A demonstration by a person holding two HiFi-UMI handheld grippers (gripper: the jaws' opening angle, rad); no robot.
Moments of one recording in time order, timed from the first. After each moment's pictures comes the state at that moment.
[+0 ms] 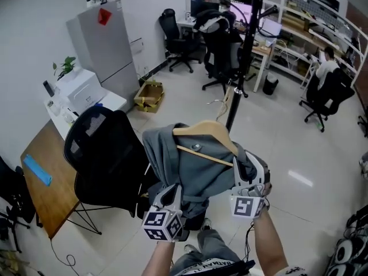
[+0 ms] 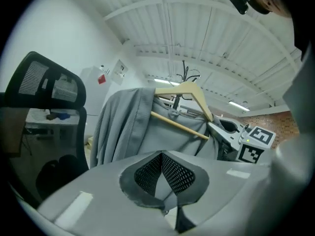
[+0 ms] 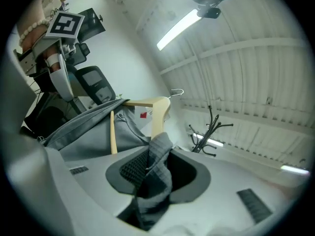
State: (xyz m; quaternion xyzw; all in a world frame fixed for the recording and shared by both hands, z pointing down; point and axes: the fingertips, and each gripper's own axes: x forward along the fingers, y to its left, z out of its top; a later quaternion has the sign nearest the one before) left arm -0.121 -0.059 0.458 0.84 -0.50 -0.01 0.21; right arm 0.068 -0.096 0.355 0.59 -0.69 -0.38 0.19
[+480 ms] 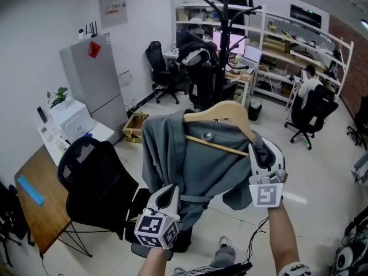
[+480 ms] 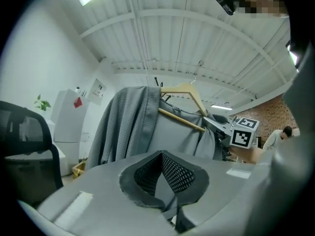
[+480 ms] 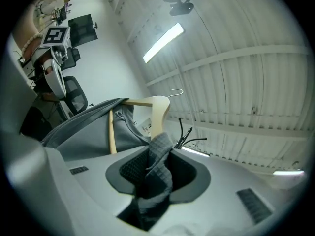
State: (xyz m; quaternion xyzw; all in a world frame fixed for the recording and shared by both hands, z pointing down) left arm -0.038 -0.073 0.319 0.88 -0.46 -0.04 0.08; right arm 0.185 -0.091 0.179 0.60 -0.65 -0.45 0.09
